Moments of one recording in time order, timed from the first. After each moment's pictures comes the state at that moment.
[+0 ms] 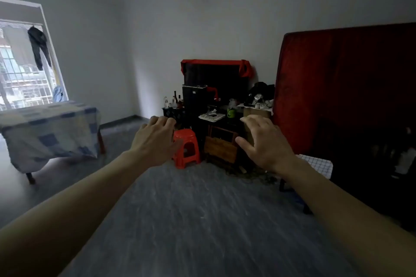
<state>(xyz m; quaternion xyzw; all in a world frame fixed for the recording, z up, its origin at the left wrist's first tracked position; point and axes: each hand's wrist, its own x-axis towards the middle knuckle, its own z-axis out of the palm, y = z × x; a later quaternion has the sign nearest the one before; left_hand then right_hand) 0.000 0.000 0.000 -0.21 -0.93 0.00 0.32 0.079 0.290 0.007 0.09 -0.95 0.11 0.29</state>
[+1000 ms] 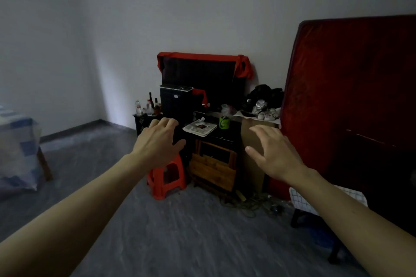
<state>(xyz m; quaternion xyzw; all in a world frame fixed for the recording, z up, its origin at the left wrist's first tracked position) -0.635 0.047 -0.024 -0.25 -0.93 -0.10 0.27 -0.521 0.340 -0.028 0.01 -0.96 0.08 0.26</state>
